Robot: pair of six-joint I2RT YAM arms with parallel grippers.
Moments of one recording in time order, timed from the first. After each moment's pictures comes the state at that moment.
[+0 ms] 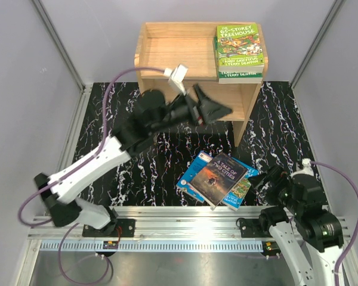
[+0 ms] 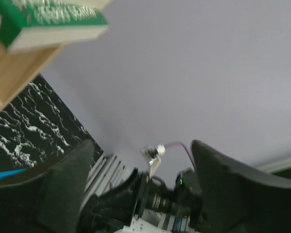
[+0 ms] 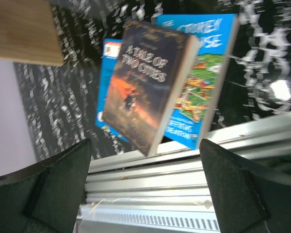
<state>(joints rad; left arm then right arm) -0.91 1.48 1.64 -0.09 0.21 -0.95 0.22 0.24 0.85 -1.23 -0.01 0.84</state>
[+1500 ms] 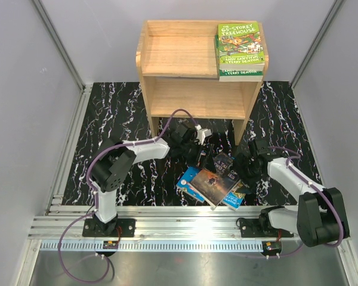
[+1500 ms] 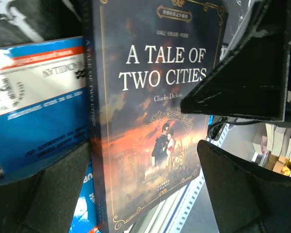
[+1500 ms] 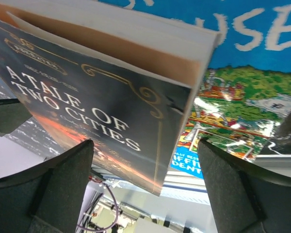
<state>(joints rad) -0.78 1.92 1.18 -0.12 0.67 -0.52 0.21 1.23 0.61 -0.69 -0.32 0.97</state>
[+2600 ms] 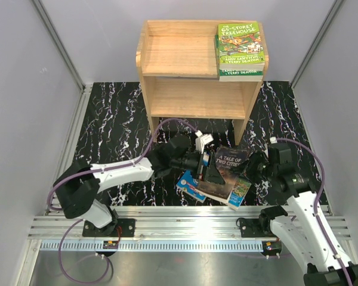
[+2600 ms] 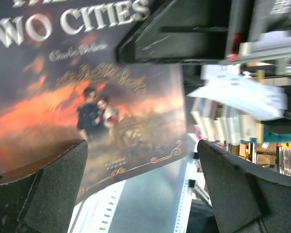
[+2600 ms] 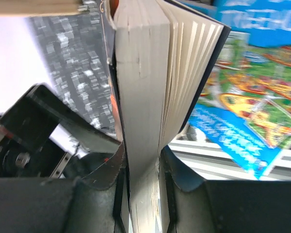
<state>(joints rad) -0.97 1.55 0.92 0.18 0.64 -0.86 0.22 0.68 0.68 -0.81 -0.36 0.91</state>
